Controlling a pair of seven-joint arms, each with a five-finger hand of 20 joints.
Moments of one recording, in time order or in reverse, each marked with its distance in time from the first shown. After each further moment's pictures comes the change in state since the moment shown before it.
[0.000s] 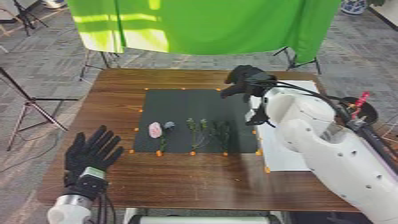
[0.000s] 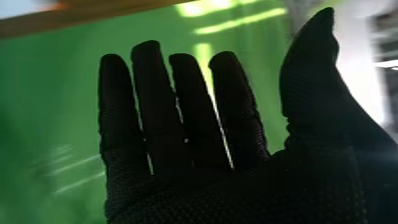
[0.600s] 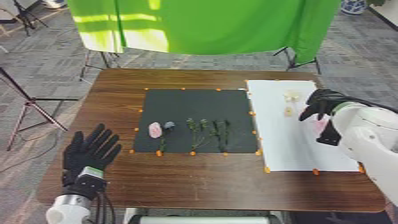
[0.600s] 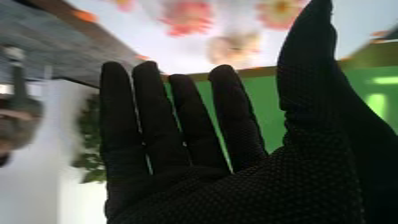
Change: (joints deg) left arm 0.1 0.3 0.0 -0.2 0.0 -0.4 1.2; right arm -16.1 12.6 18.7 2.4 2.7 -8.2 12.3
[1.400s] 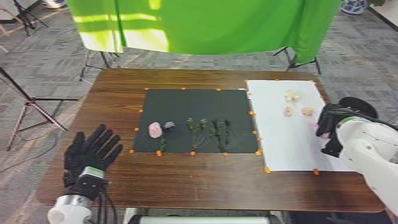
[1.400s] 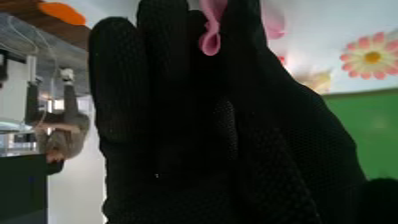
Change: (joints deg) left arm -0.1 -0.6 0.4 -0.3 -0.7 0.2 0.1; right arm -4.7 -0.2 0.1 4.8 -0.4 8.2 0.7
